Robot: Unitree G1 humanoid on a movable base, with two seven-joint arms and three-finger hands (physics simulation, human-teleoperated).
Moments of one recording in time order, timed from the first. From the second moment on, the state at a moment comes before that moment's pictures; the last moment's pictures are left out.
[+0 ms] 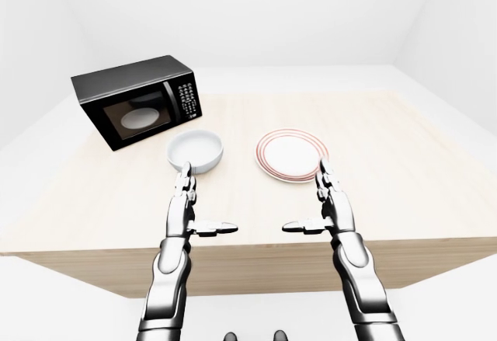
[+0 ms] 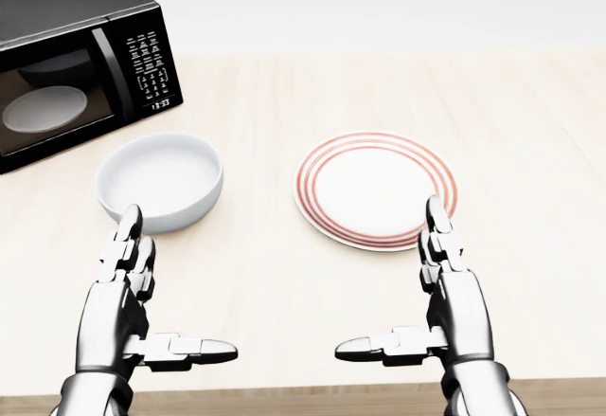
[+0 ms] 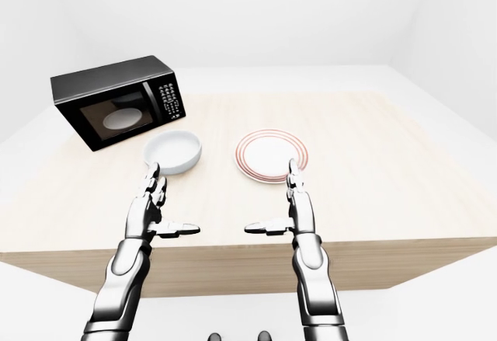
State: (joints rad) left arm 0.00 0.02 0.04 0.01 -0.02 -0.01 -0.04; right arm 0.01 -0.01 -0.02 -0.03 -0.03 0.02 0.03
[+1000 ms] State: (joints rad) left arm 0.00 0.02 0.04 0.01 -0.01 -0.01 -0.04; right arm 0.01 -0.01 -0.01 -0.02 -0.03 0.01 0.03
